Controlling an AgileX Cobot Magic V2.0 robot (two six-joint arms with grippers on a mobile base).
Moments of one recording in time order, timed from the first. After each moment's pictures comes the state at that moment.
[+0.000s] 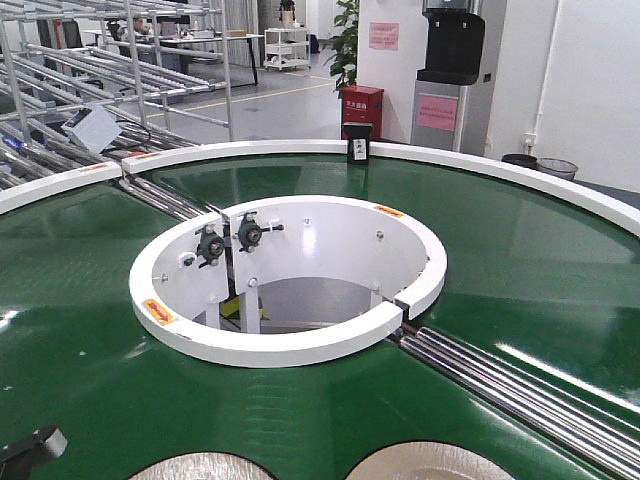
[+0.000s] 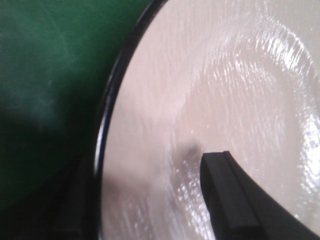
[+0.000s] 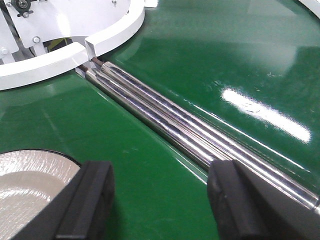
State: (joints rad) left arm 0.08 1.66 -0.72 -1.11 0.73 0.92; right arm -0.04 0.82 -0.54 0.06 0.26 -0.09
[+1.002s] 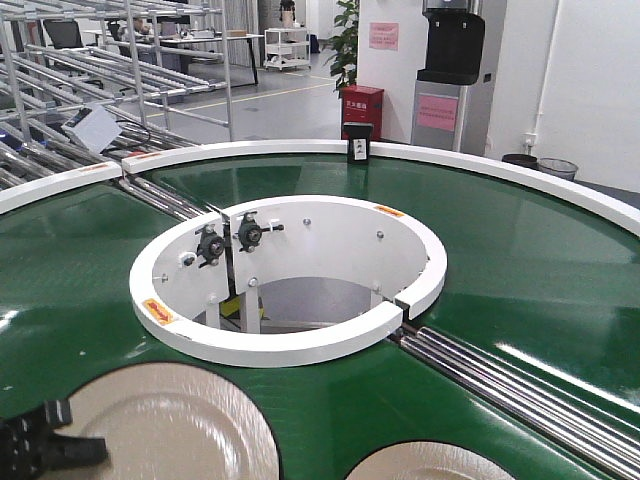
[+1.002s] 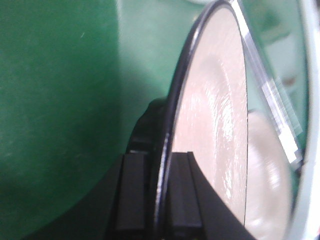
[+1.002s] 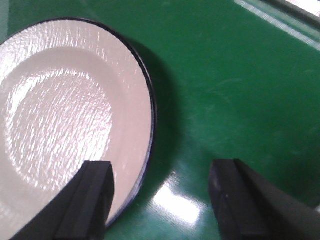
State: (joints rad) left arm 0.17 1.33 -0.72 -1.28 0.77 0.73; right arm -0.04 1.13 -0.67 0.32 0.69 -0.09
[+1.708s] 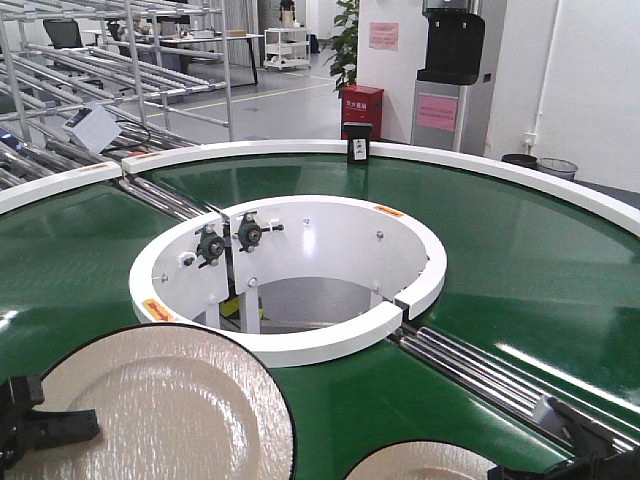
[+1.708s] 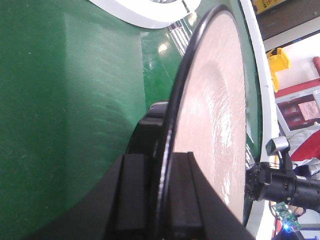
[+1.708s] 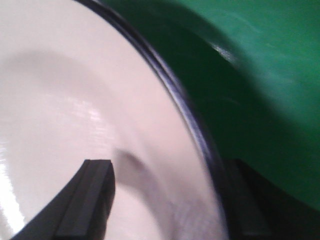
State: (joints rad) left arm 0.17 1.16 -0.71 -1.27 0.83 0.63; right arm -0.05 1.74 -0.84 0.89 0.72 -0.60
